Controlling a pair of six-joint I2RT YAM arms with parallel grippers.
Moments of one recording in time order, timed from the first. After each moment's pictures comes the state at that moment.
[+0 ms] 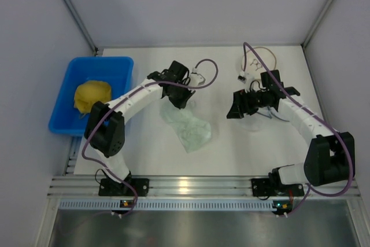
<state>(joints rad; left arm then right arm) -0.59 1.77 1.45 -0.71 0.20 0.27 0.20 1.36 0.97 -0.62 -0.71 -0.10</state>
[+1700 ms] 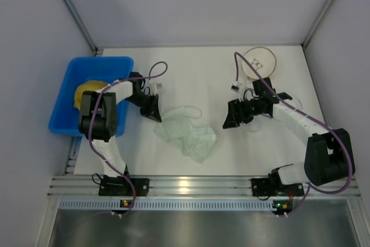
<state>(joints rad) -0.10 1.90 1.18 -0.76 0.64 0.14 0.28 1.38 0.88 -0.59 -0.73 -0.06</state>
